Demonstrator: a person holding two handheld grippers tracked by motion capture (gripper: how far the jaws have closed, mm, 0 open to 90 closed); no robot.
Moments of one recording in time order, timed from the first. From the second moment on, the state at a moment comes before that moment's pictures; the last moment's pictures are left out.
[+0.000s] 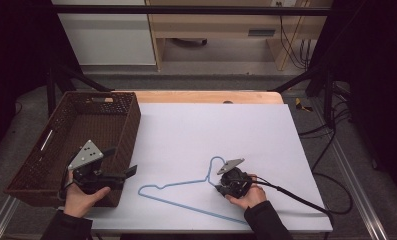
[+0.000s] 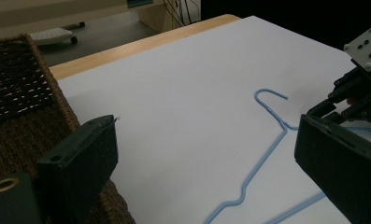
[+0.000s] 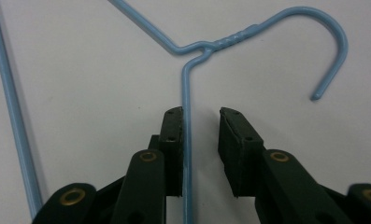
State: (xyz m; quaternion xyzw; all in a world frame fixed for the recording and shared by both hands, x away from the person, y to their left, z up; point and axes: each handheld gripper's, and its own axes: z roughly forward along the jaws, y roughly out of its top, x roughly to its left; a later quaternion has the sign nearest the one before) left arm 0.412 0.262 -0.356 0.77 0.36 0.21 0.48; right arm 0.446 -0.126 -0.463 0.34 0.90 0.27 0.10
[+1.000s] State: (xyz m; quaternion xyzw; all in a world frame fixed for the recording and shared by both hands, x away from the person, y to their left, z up) left arm 0.412 0.218 -0.373 0.81 0.32 0.19 0.45; right arm 0.444 -0.126 -0.458 0.33 0.90 0.27 0.08
